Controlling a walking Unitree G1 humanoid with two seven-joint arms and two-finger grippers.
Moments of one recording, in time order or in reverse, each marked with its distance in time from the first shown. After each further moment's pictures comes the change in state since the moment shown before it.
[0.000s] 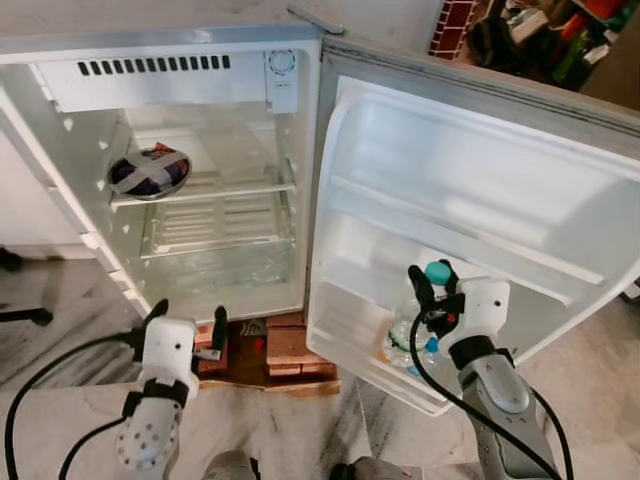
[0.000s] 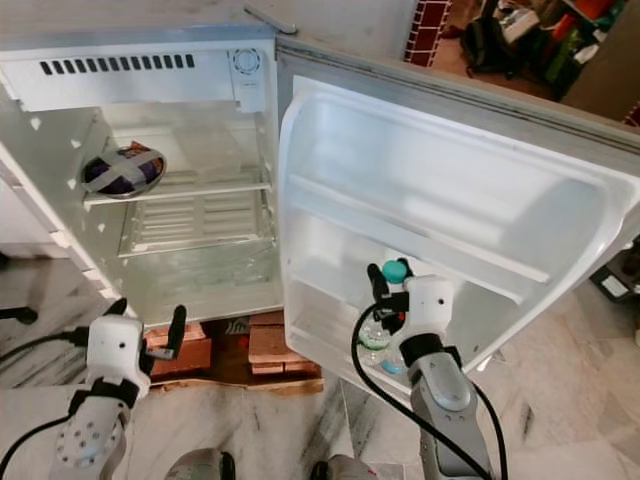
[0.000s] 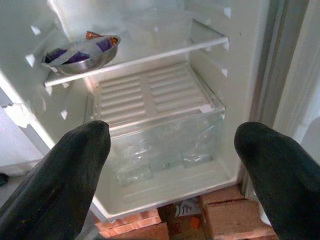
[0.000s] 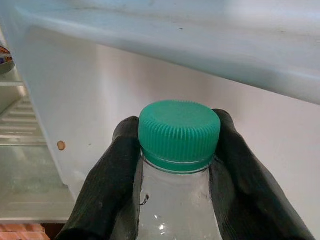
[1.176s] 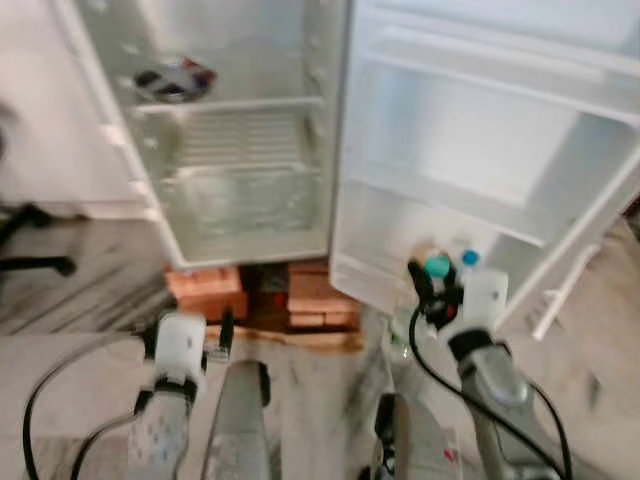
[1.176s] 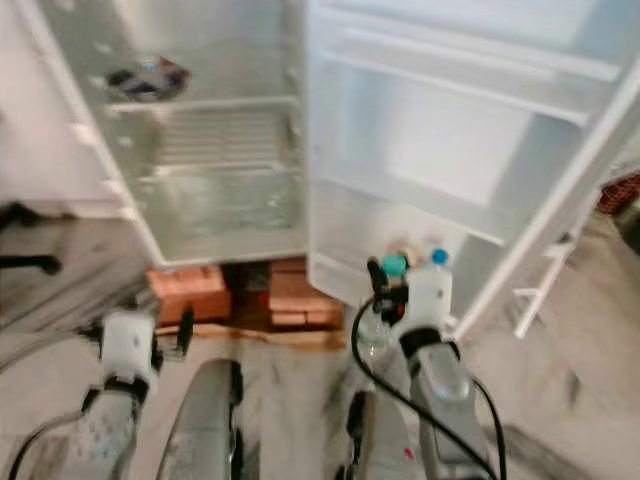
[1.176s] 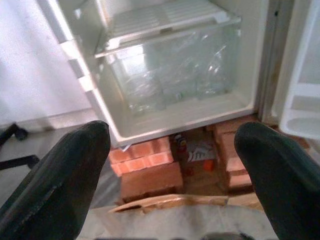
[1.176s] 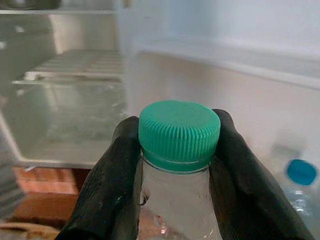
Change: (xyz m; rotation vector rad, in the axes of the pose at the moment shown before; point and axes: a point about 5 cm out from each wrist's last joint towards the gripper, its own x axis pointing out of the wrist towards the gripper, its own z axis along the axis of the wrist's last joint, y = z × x) left arm 0.007 -0.002 -0.009 0.024 0.047 0.005; right arm 0.010 0.005 -0.001 0.020 0.000 0.013
